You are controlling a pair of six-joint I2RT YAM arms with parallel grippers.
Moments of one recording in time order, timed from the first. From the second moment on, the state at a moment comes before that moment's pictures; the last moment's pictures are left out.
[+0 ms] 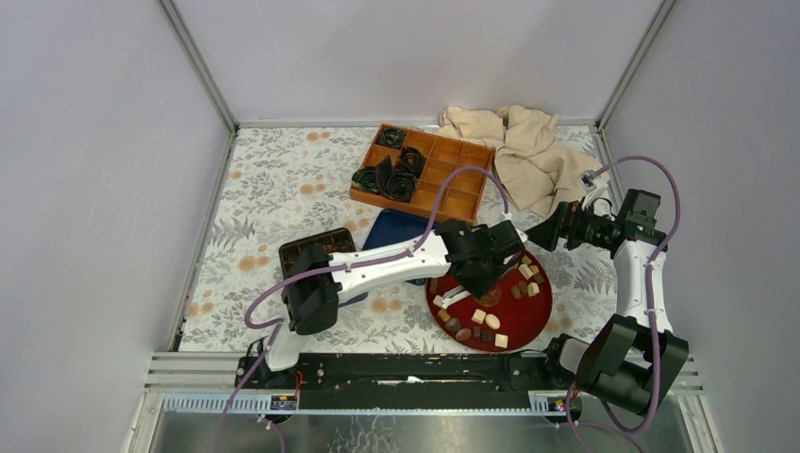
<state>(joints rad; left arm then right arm) -1.18 2.03 1.86 -0.95 -0.05 -0.38 -0.42 1.17 0.85 -0.67 -1.11 -0.33</state>
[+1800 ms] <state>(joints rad) -1.09 2.16 1.94 -0.99 -0.02 -0.27 -0.42 1.17 0.85 -0.67 -1.11 -0.33</state>
